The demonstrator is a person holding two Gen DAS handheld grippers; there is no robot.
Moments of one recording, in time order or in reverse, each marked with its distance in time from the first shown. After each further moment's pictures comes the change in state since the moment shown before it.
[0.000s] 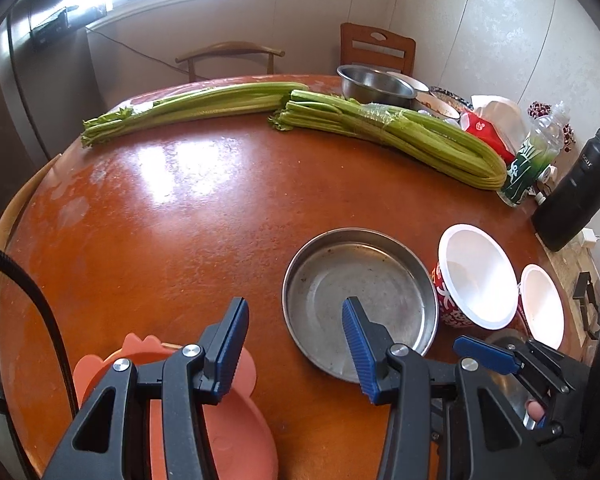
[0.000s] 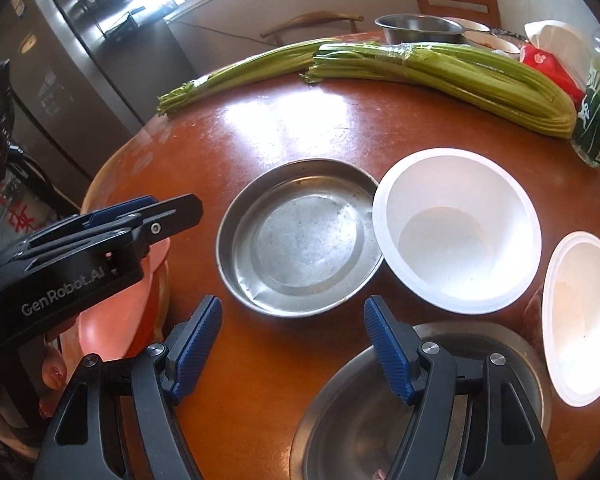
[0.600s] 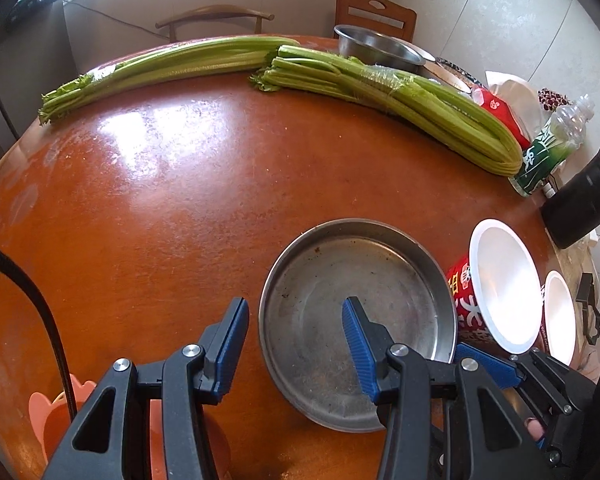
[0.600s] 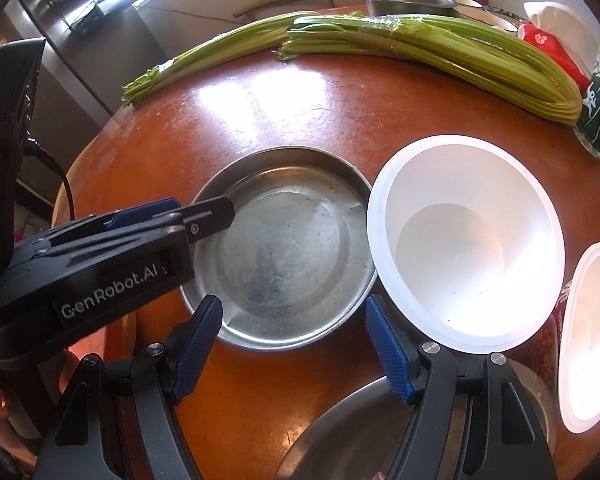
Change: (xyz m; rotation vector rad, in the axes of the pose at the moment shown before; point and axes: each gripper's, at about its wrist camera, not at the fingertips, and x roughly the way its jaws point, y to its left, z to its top) left arm 0.062 0.003 0.018 -0.012 0.124 -0.062; right arm 0.039 -0.006 0.023 0.055 0.083 -0.070
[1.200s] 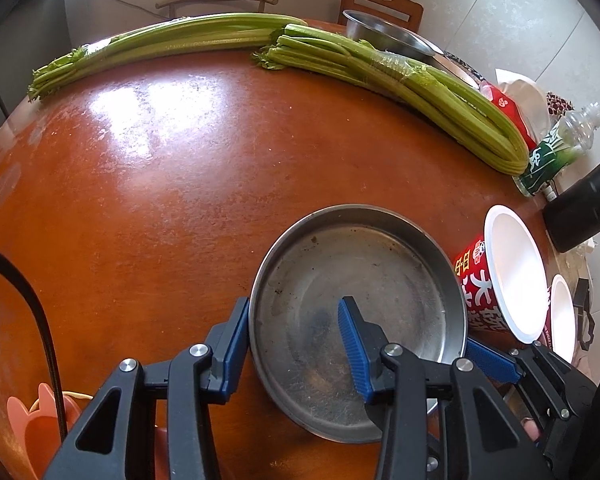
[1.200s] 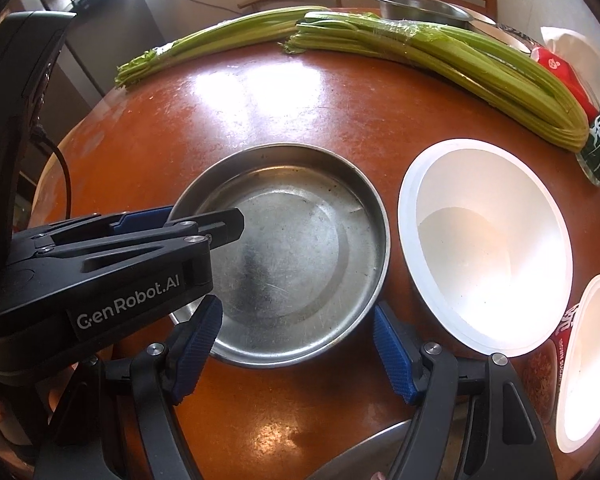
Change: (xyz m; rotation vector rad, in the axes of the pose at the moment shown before) left arm 0.017 0.011 0.000 -0.037 0.039 -0.034; right arm 0.013 0.011 0.002 -0.077 -0.004 -0.049
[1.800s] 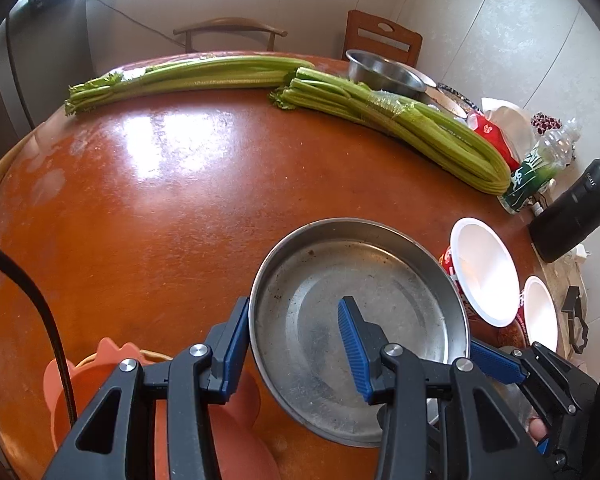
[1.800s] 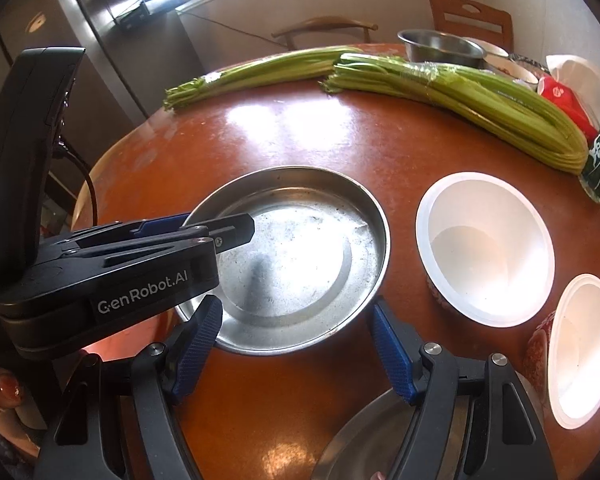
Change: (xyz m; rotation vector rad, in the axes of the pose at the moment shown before) left arm -0.057 0.002 -0.019 -0.018 -0.115 0.013; right arm -0.057 0.015 -0.019 -0.053 -0.110 0.090
